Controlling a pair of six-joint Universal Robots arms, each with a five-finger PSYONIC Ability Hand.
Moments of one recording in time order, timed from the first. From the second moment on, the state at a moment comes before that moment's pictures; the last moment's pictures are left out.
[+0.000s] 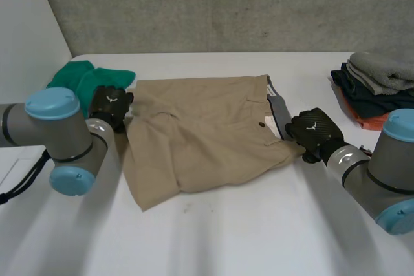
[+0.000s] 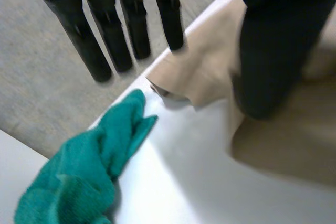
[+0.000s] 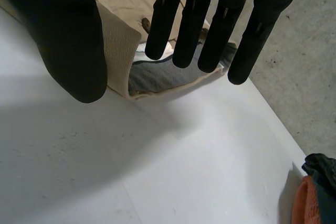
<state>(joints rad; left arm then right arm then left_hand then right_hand) 4.42 -2.31 -1.34 3.49 -1.57 3.64 1.79 -0.99 1.65 -0.37 1.22 2.45 0.67 0.70 0.71 0.70 0.53 0.72 0.72 0.72 0.72 0.55</state>
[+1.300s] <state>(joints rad) 4.10 -1.86 -1.86 3.39 -1.81 3.42 1.81 -1.09 1.60 -0.13 1.21 2.43 1.14 1.19 1.19 1.19 0.99 1.07 1.16 1.18 1.19 1.01</state>
